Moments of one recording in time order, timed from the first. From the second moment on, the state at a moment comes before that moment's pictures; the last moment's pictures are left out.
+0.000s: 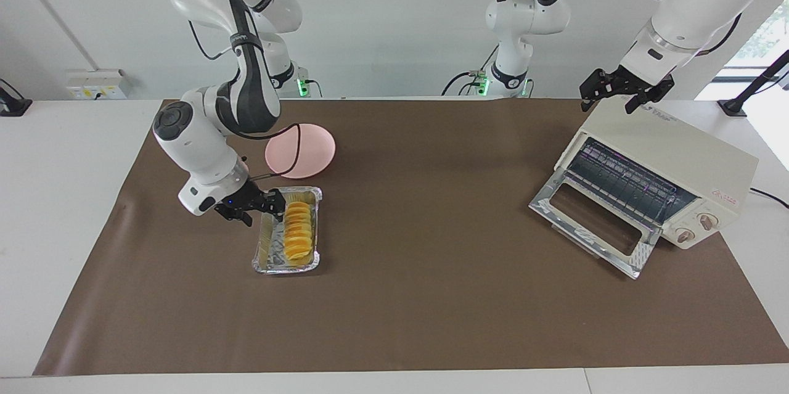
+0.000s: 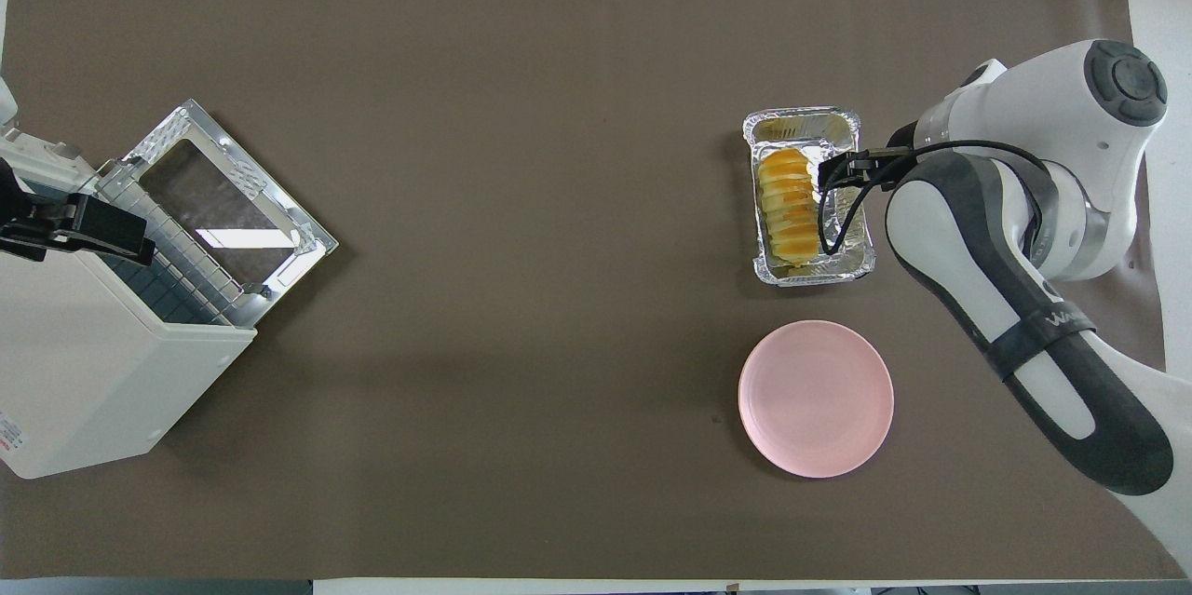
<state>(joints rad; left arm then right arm) -0.13 0.00 0.05 -1.56 -0.02 1.41 0.06 -0.06 0.29 0.16 -1.86 0.16 2.19 -0.03</state>
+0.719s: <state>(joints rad) -0.13 0.00 0.05 -1.56 -0.02 1.41 0.06 0.02 0.30 0.16 -1.94 0.16 2.26 0.01</state>
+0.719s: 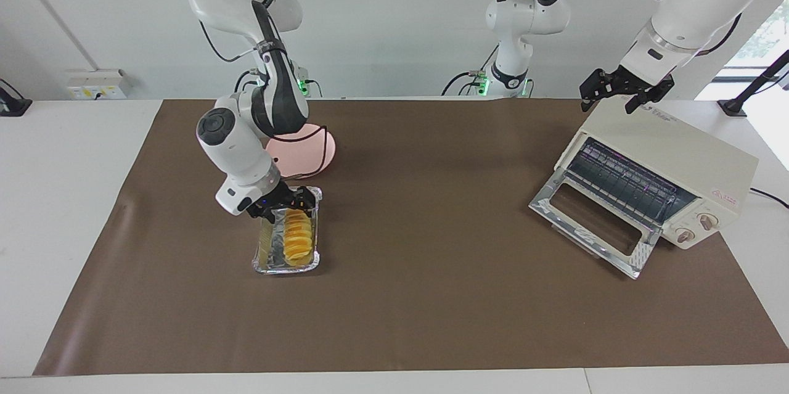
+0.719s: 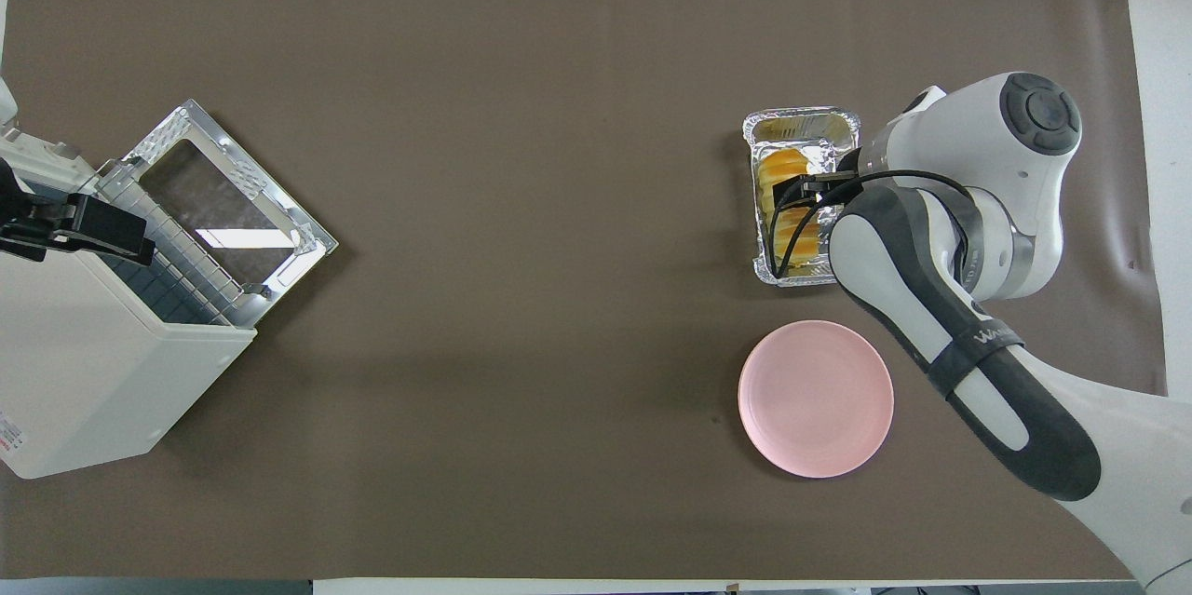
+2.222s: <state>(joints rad) -0.13 0.00 0.05 -1.56 -0.02 1.41 0.06 0.01 0.29 0.16 -1.94 0.16 2.25 0.01</state>
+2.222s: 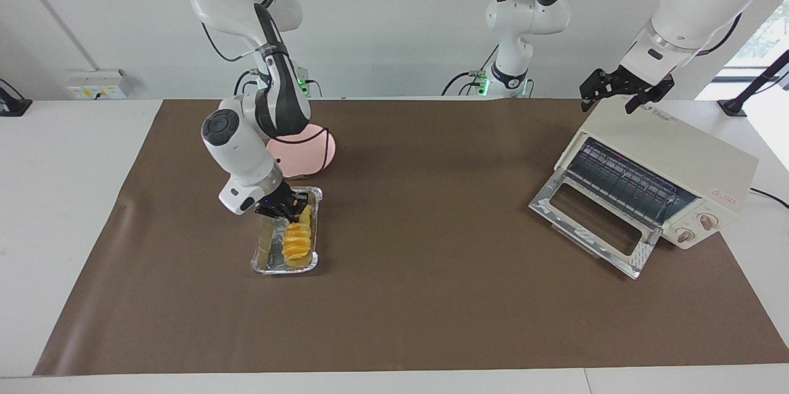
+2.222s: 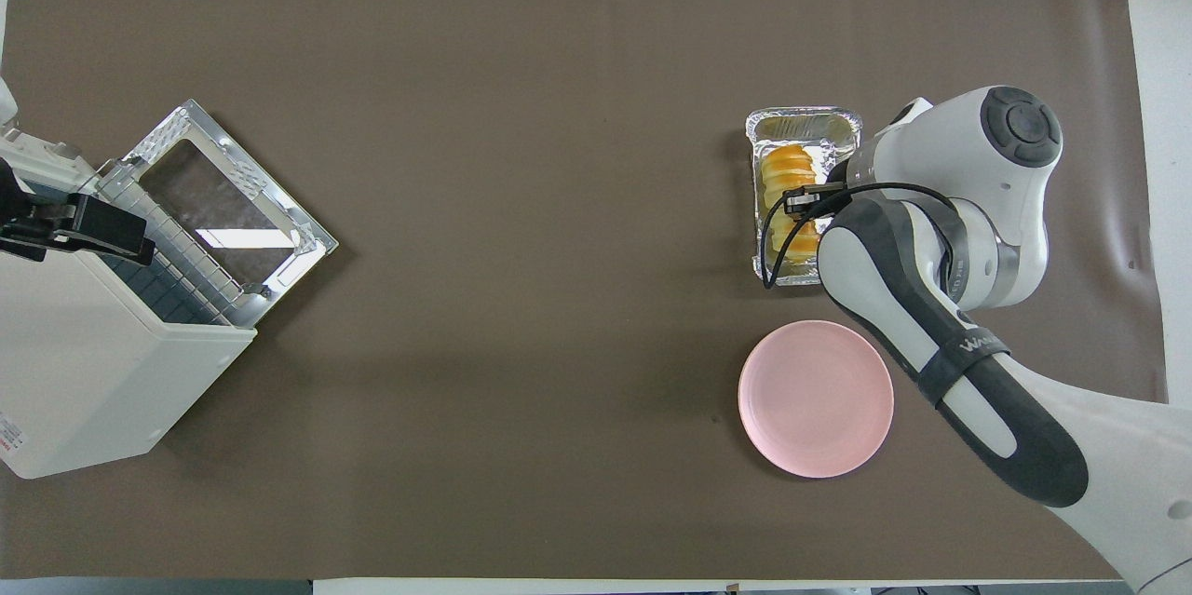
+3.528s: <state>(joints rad) -0.13 0.00 0.05 -1.56 -0.02 1.41 0.06 0.07 -0.31 0.17 -2.38 0.16 1.83 0.07</state>
